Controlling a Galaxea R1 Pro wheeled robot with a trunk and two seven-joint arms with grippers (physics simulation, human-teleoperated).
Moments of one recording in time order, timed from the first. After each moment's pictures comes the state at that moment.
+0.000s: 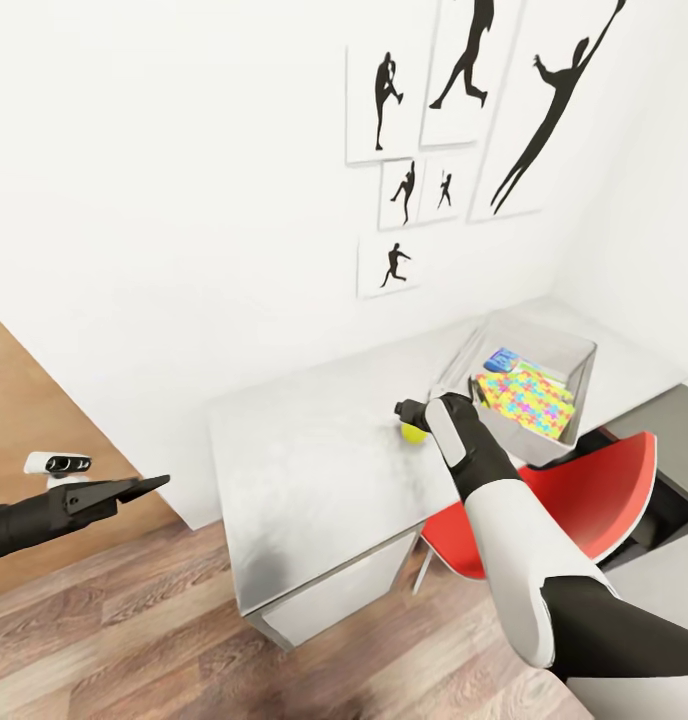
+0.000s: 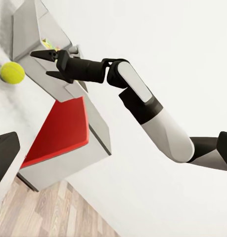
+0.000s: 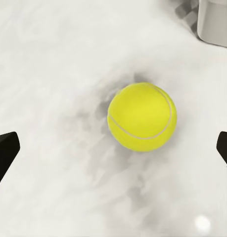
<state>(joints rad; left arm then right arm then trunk) -0.44 0.48 0.27 -1.29 0.50 0.96 -1.57 -1.05 0.17 -0.05 -0.75 -0.37 0.66 -0.39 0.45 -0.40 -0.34</state>
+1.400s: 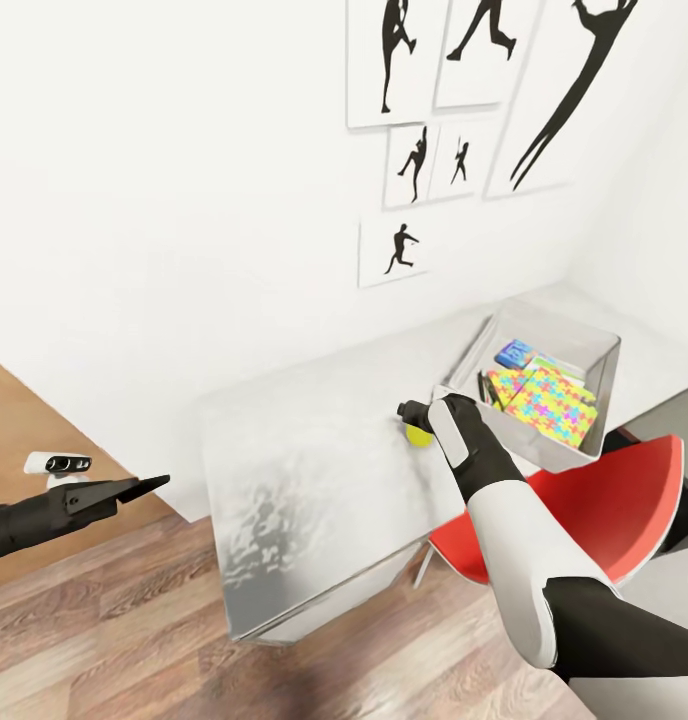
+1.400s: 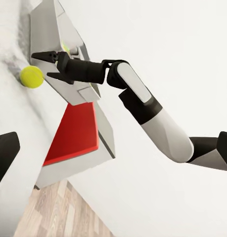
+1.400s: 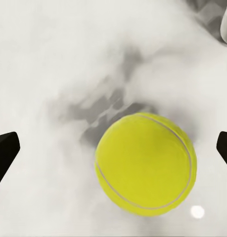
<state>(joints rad) -0.44 0.48 0.27 -1.29 0.50 0.96 -1.57 -1.05 0.16 -0.06 -0.75 -0.37 0.66 -0.39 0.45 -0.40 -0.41</state>
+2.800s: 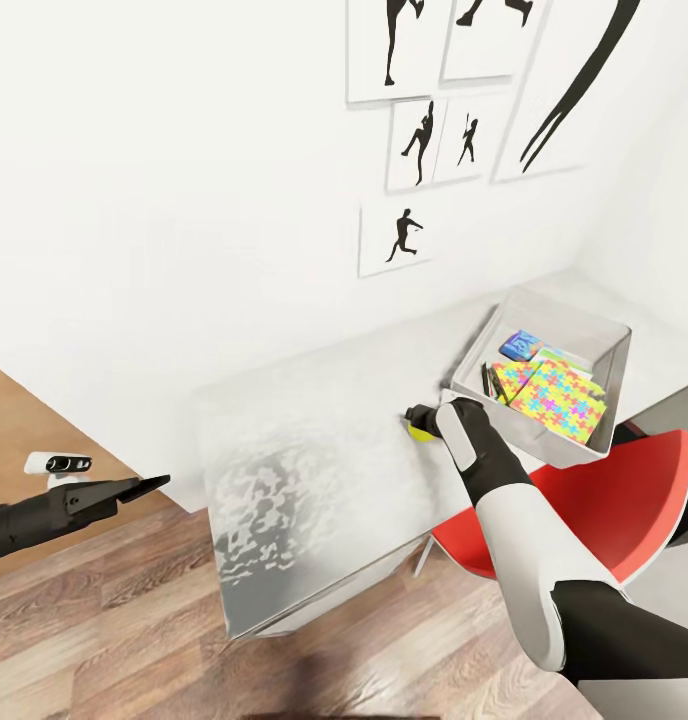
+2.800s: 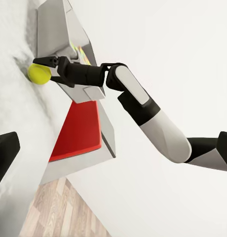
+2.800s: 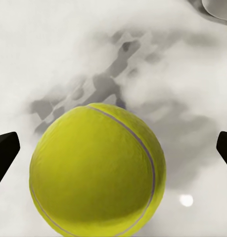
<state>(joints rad) -0.44 0.48 0.27 -1.29 0.50 0.96 -1.57 -1.03 0.13 -0.05 -0.75 -0.38 0.67 -0.40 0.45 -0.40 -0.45</state>
